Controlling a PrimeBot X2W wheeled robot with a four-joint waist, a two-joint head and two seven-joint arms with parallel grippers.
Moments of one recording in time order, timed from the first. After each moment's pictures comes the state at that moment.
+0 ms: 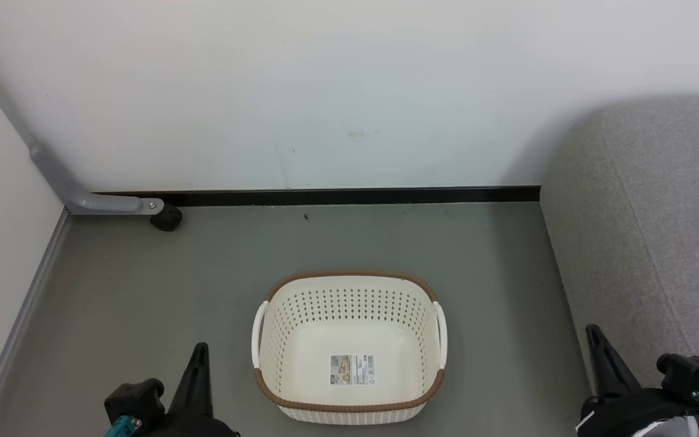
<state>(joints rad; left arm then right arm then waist) -0.09 0.09 -0.21 0.44 -0.51 0.03 -0.21 -0.11 -0.11 0.10 0.50 0.39 0.12 -0.22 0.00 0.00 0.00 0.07</state>
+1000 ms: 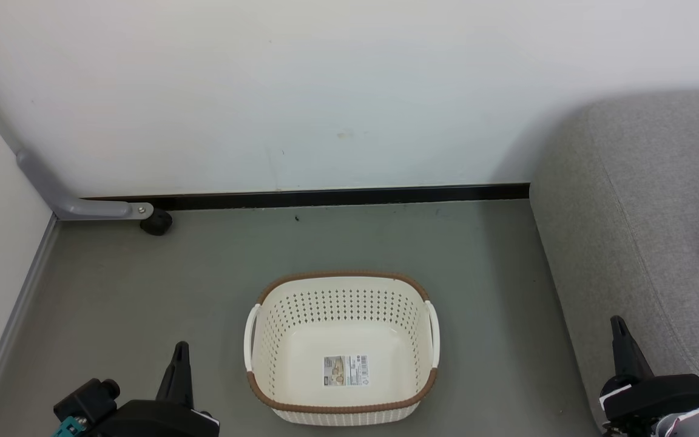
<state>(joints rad) -0.09 0.08 -0.11 0.40 -0.85 -0.02 -0.10 -0.11 -0.09 0.02 0.45 0.78 0.12 -0.11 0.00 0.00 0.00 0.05</state>
